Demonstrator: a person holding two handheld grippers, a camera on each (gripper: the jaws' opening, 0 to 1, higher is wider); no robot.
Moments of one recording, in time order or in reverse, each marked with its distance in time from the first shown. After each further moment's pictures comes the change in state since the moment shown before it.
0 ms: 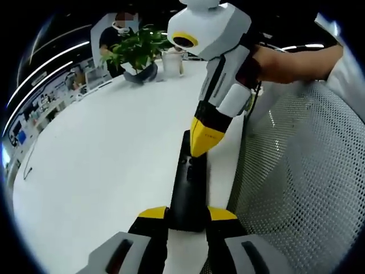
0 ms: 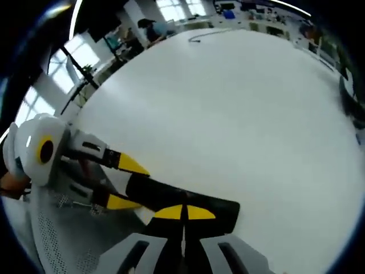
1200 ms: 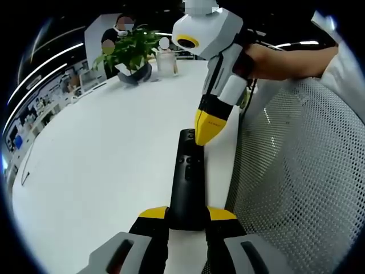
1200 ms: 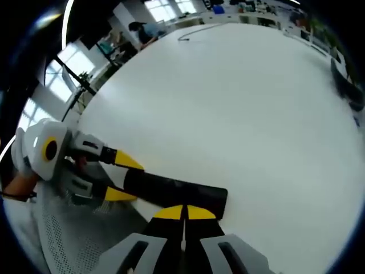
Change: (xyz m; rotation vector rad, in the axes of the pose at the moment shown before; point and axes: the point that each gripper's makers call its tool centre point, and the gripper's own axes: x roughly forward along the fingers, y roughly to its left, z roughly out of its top) left arm 0.000 -0.002 -0.002 0.029 0.008 -0.035; right arm -0.011 -0.007 -0.010 0.029 -0.006 0.019
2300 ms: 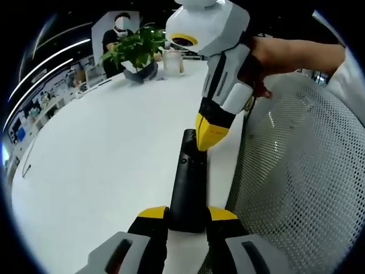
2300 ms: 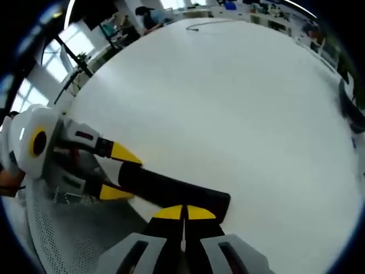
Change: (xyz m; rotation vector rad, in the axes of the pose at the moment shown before) left arm 0.000 -0.002 0.000 -0.047 0.000 0.024; right arm 0.004 0.001 -0.004 -0.072 0.105 -0.085
